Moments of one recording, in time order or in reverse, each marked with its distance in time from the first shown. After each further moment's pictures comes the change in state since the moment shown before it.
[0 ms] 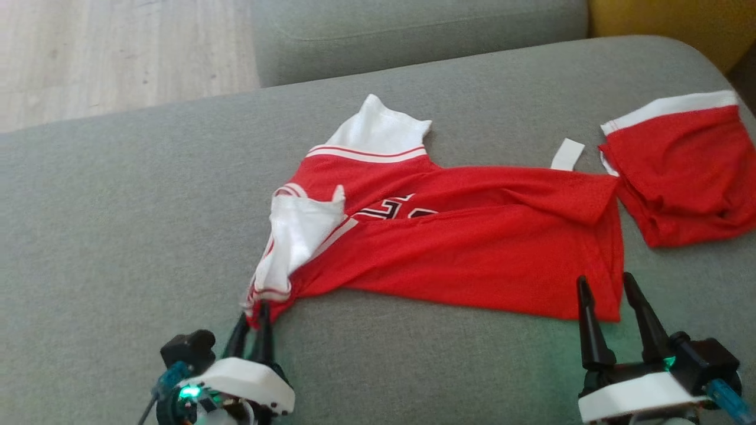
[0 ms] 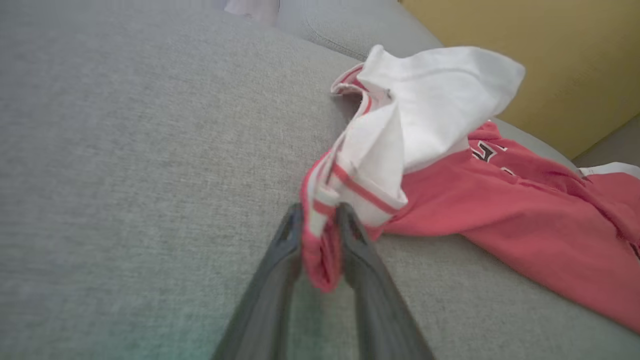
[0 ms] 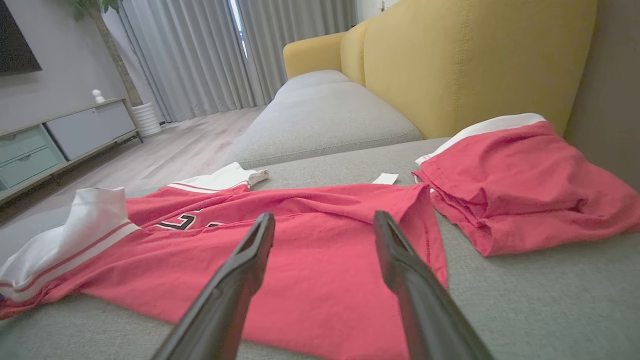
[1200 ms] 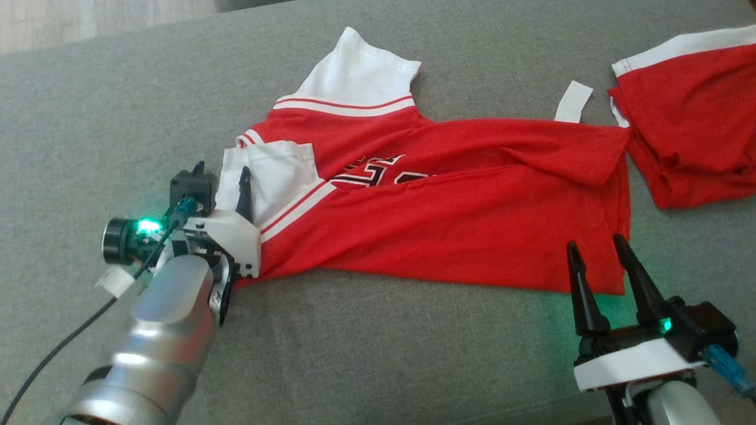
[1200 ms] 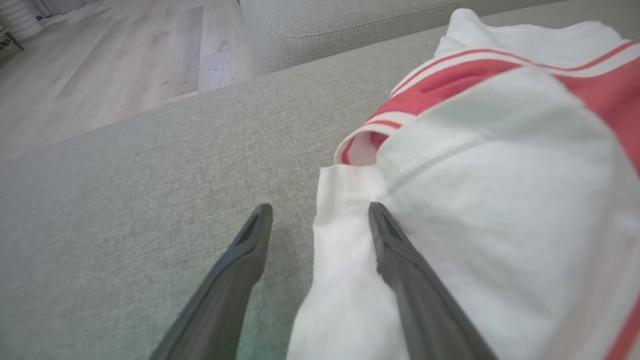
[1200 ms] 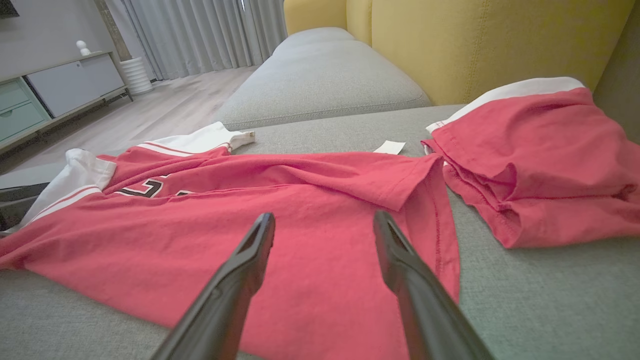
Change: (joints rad) left arm -0.550 -0.012 -0.070 0.453 0.360 0.056 0.087; right arm -0.096 -0.054 0.063 -0.003 0.010 0.000 0.000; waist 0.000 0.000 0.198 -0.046
